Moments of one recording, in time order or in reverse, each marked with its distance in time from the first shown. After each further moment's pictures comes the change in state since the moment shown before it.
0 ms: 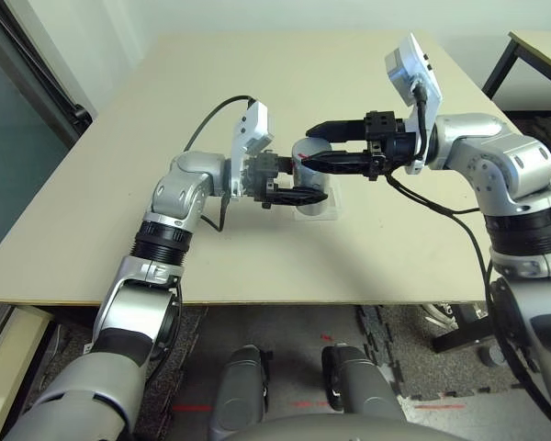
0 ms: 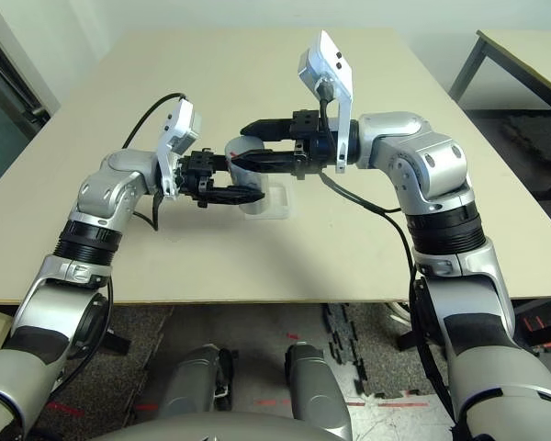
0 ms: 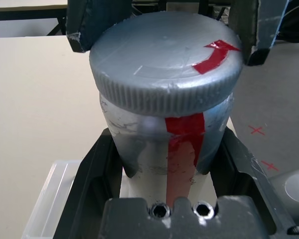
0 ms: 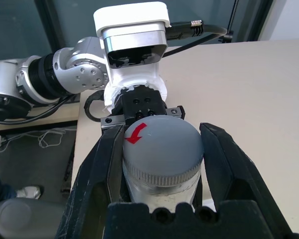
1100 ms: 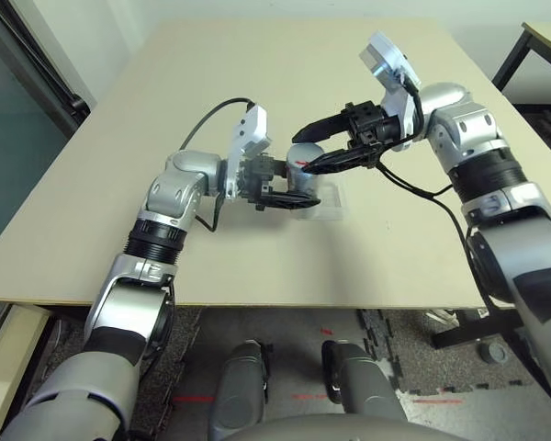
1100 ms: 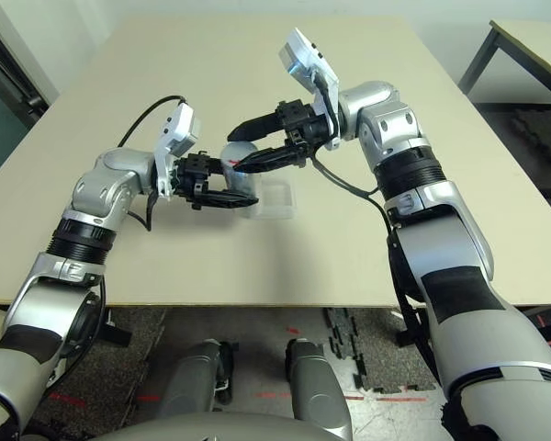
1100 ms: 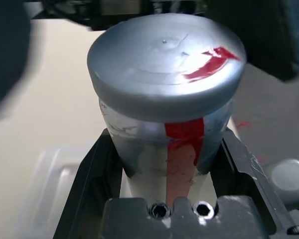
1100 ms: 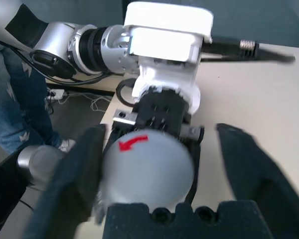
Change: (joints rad) left arm -0.017 -0.004 -0.041 0.019 0.003 -0.004 -0.042; right arm -0.309 0.086 0.155 0.639 -0.135 -0.452 0.473
